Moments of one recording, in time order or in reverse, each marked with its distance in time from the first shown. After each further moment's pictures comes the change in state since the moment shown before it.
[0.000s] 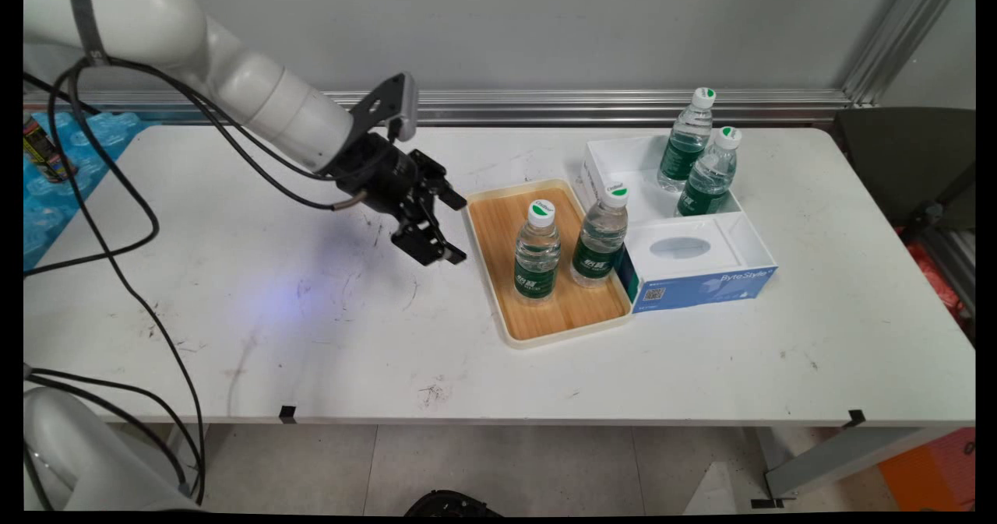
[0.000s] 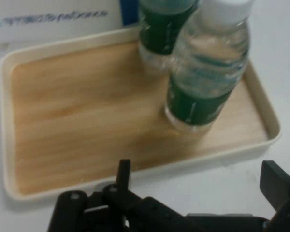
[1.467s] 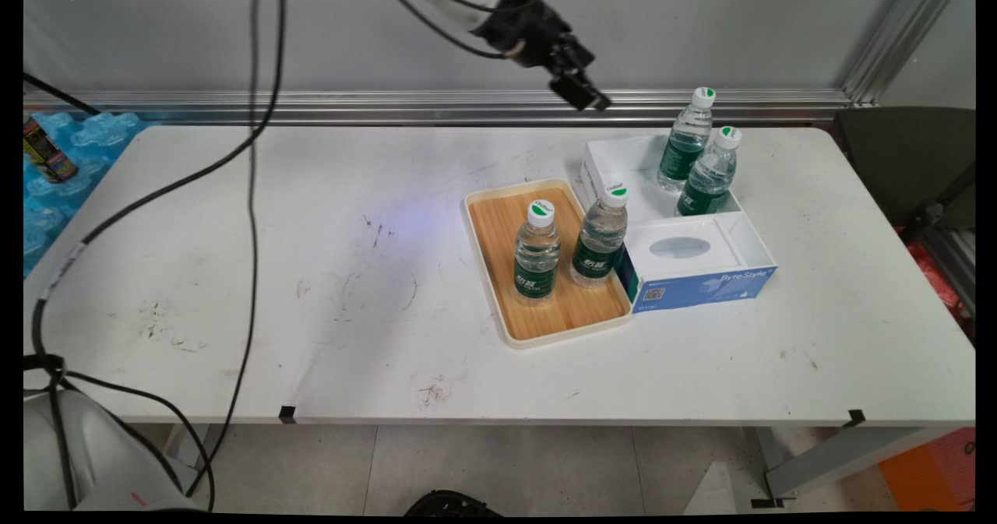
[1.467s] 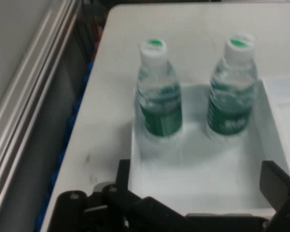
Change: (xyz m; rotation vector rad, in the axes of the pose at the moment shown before) arm 0.172 -0.133 0.050 0.138 0.192 0.008
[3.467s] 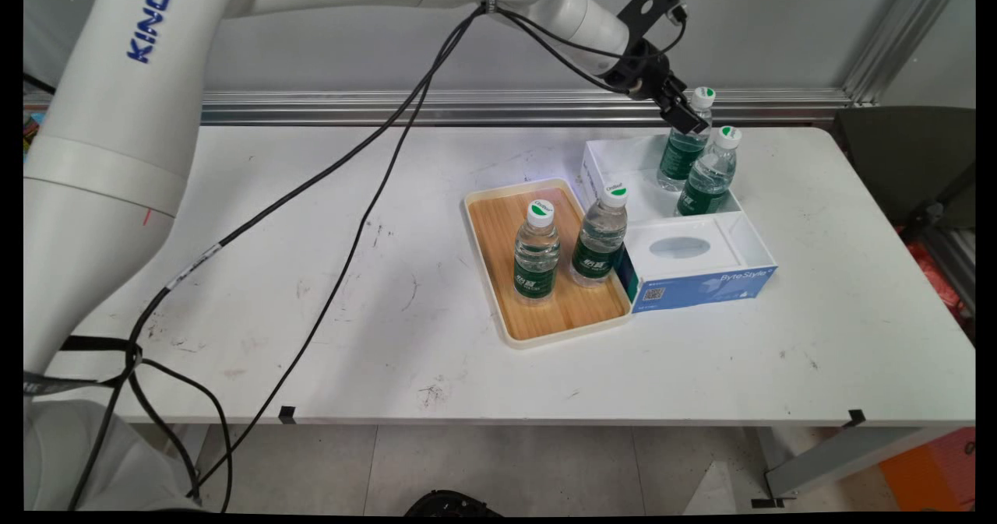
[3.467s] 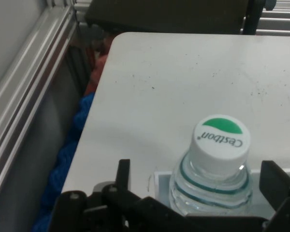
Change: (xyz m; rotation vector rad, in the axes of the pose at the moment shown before) arm 0.027 -0.037 0.195 -0.024 0.064 -0.039
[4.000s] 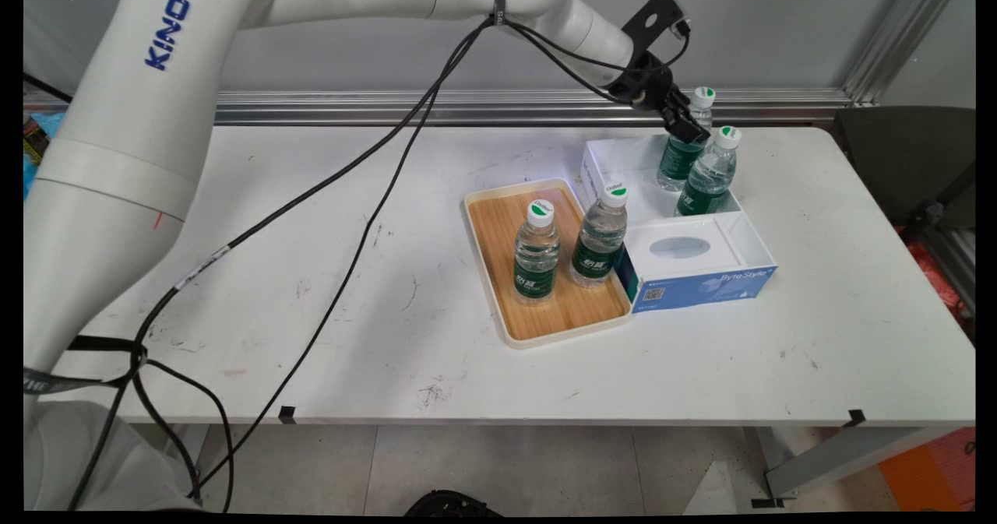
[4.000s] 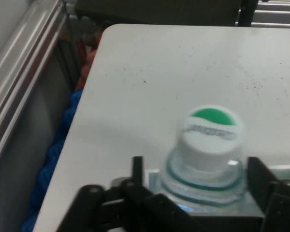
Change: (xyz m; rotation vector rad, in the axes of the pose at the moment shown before) arm -0.007 0.003 0.016 -0.019 -0.008 -0.001
